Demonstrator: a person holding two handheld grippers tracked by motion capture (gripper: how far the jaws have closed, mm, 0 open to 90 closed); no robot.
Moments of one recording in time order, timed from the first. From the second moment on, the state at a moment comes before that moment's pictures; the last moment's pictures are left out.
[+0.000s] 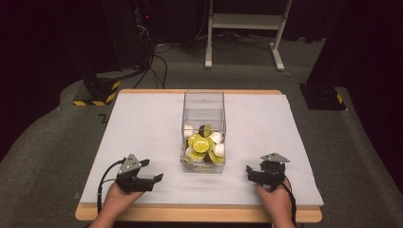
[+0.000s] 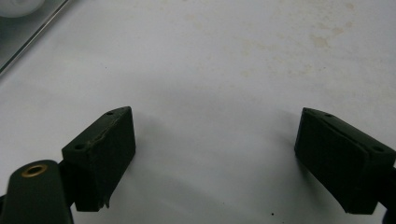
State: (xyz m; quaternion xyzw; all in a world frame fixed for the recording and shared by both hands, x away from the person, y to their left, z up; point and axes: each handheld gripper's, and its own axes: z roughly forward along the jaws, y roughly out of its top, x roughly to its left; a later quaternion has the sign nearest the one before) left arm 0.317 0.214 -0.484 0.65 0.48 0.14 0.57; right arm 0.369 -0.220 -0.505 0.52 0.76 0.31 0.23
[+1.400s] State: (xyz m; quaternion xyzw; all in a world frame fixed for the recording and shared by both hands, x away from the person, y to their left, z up) left arm 0.325 0.181 -0.447 0.64 0.44 0.12 0.62; right arm 0.368 -0.221 -0.505 0.53 0.76 0.31 0.23
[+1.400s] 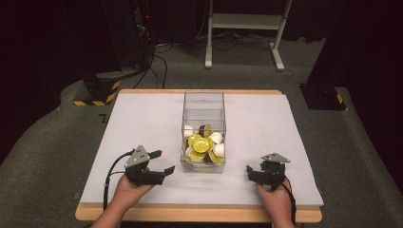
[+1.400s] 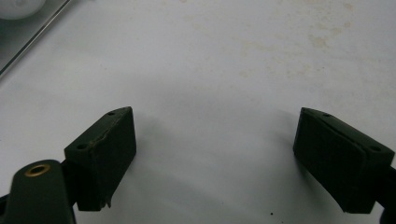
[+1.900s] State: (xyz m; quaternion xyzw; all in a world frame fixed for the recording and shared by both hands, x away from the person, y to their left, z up) left arm 0.336 0.165 -0.431 0.64 0.43 0.12 0.63; right arm 0.368 -0.221 -0.504 0.53 0.76 0.31 0.23
